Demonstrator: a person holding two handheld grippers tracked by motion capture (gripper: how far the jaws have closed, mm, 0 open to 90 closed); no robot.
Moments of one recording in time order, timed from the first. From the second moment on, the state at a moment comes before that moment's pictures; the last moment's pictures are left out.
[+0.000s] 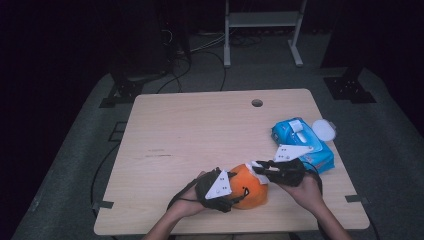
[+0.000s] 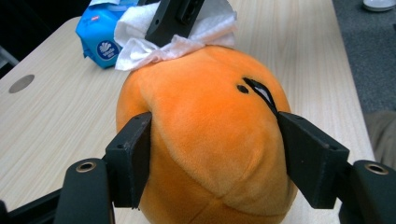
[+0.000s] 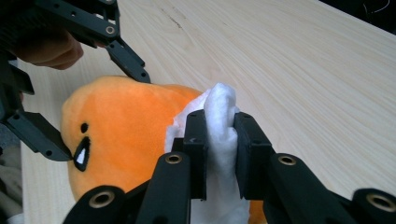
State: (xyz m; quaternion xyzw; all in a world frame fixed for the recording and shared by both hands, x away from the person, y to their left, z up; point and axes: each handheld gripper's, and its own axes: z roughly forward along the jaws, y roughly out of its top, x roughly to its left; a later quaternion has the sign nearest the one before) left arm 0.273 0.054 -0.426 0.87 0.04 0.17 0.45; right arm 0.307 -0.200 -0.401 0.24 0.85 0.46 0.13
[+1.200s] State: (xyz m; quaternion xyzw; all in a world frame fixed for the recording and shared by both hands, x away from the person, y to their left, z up) left arm 0.294 0.072 -0.430 0.85 0.12 0.13 0.49; right arm 0.293 -0.170 -0.400 0.19 0.86 0.45 0.13
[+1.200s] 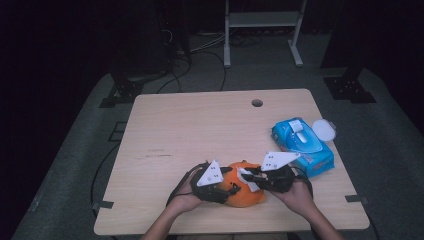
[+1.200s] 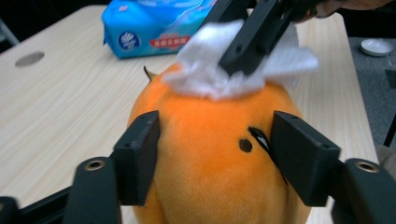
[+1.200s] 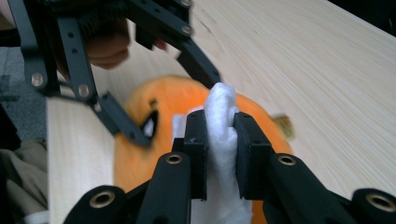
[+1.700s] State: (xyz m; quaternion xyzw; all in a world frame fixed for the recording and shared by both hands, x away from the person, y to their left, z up) left arm 0.301 0.081 -0.430 0.85 0.13 0.12 0.49; right arm 0.294 -0.170 -0.401 0.19 0.86 0.46 0.12
